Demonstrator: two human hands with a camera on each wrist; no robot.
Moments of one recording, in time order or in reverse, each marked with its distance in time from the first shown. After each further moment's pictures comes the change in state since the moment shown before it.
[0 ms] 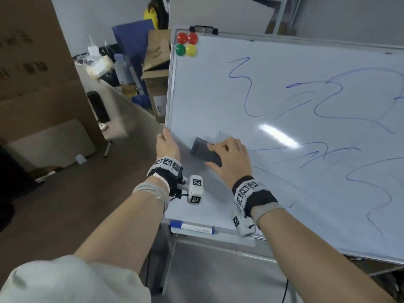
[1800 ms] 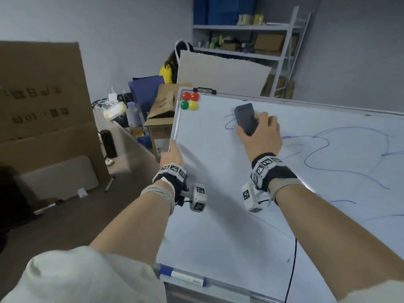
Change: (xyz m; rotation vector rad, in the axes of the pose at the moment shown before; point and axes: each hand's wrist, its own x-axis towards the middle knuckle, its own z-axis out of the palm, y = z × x) left_hand 0.011 0.083 0.042 0.028 -0.004 -0.103; right_hand 0.145 0.073 -0.107 0.040 0.342 0.381
